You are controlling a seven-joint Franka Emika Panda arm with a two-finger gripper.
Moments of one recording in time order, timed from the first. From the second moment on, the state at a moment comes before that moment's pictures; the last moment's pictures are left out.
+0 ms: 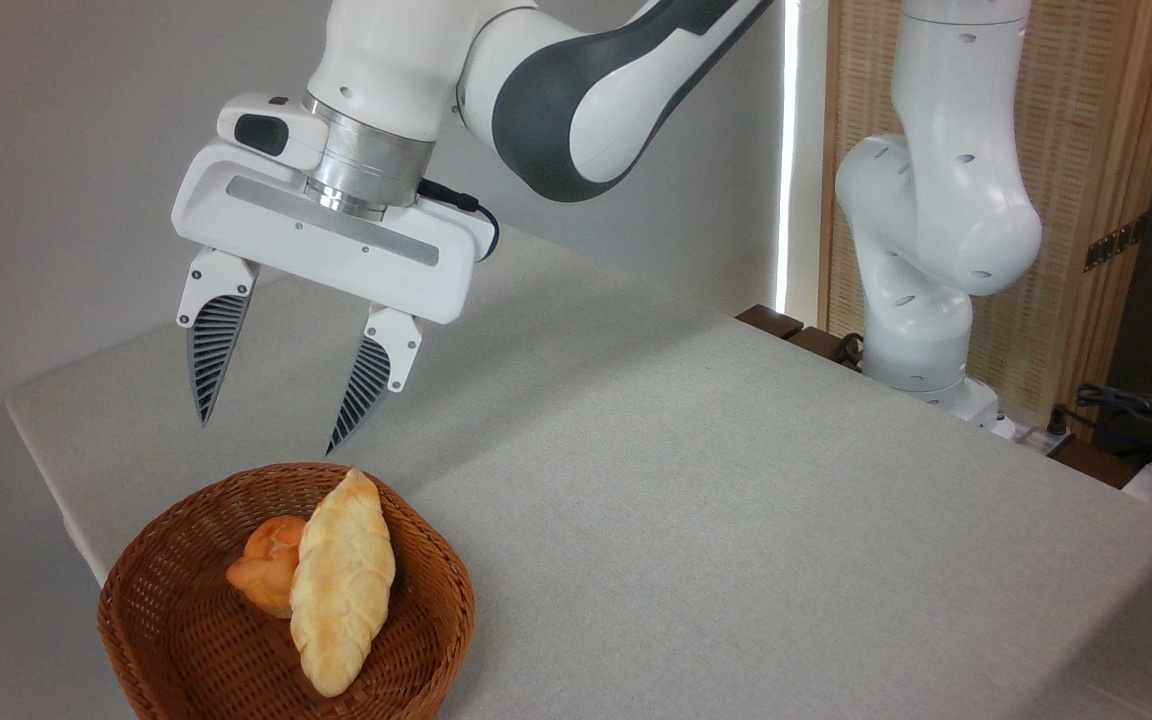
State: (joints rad) arm -0.38 -0.07 0.22 -2.03 -0.13 2.52 -0.28
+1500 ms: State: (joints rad) arm -0.39 -0.07 0.22 -1.93 0.01 1.90 0.70
